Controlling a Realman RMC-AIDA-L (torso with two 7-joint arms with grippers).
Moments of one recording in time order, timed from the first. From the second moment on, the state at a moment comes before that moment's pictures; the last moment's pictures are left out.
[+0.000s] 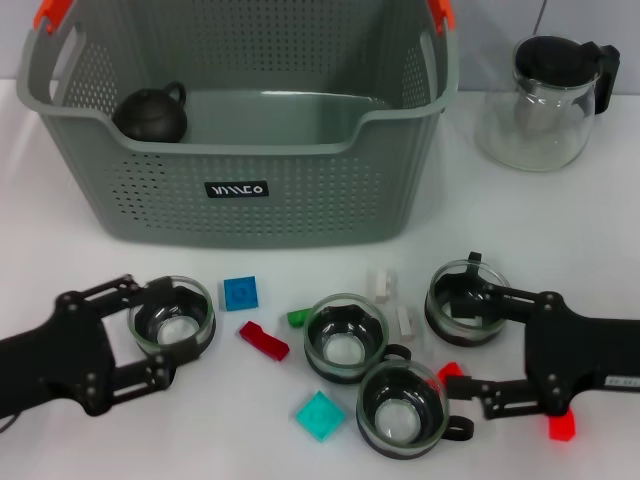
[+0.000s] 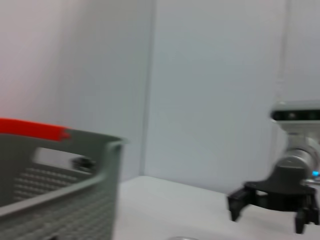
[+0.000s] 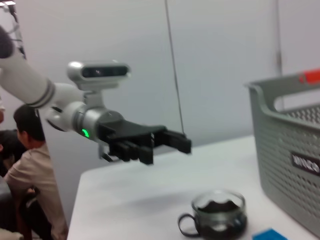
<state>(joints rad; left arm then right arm) -0.36 -2.08 0.12 0.55 2.30 1.95 -0.90 0.49 2.09 -0.56 -0.54 -2.14 -1.79 1.06</state>
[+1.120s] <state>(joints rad) -0.31 -2.08 0.05 0.57 2.30 1.93 -0.90 0.63 2.10 -1.02 -1.34 -2.48 -1.88 1.94</state>
